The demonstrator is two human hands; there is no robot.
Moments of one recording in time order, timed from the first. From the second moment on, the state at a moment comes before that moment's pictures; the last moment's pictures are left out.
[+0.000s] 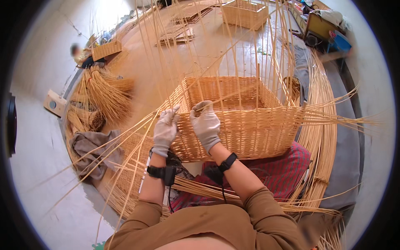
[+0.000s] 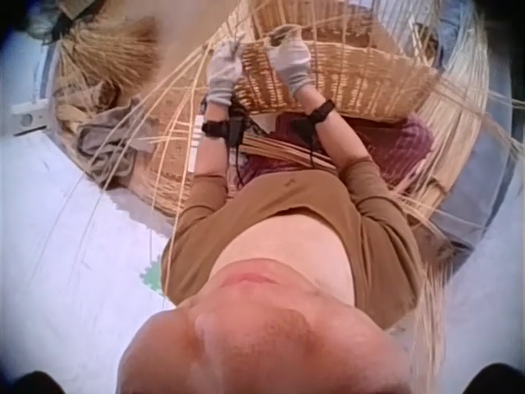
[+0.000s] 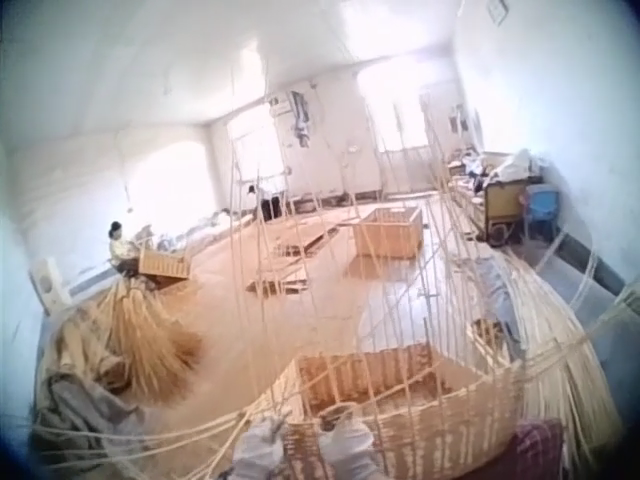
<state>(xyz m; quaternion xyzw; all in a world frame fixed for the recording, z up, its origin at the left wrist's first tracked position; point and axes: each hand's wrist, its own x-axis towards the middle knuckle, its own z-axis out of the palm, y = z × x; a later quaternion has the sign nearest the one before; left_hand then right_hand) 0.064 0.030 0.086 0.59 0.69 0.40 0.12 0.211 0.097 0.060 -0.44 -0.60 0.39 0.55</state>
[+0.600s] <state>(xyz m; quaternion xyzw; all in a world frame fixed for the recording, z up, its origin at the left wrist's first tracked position) 0.035 0.031 0.060 0.55 0.68 0.43 0.22 0.131 0.092 0.104 -0.19 -0.59 0.62 0.48</state>
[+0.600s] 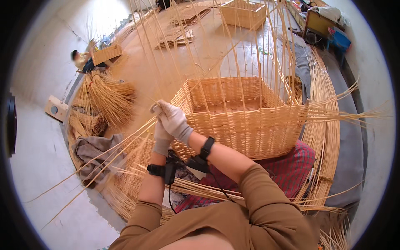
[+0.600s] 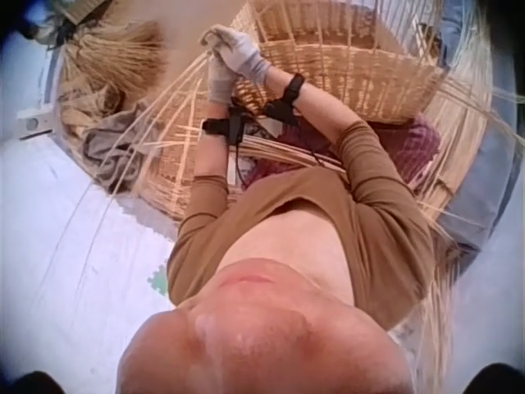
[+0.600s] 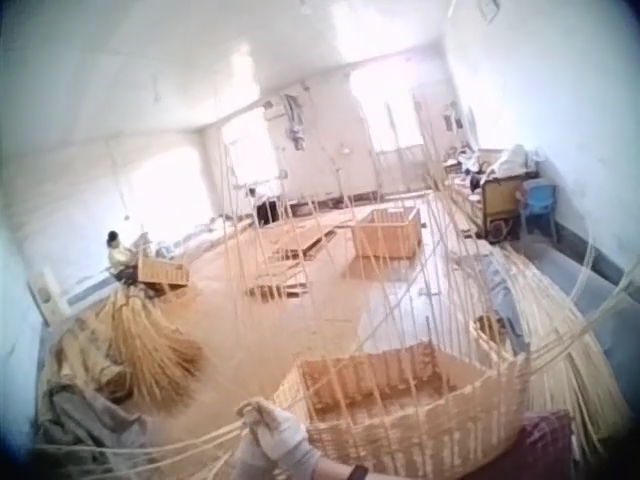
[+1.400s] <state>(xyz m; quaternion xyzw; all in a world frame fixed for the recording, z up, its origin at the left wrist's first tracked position) 0.062 0.015 0.108 0.66 0.71 0.22 0.09 0.259 0.061 0.081 -0.25 -0.45 0.60 0.61</state>
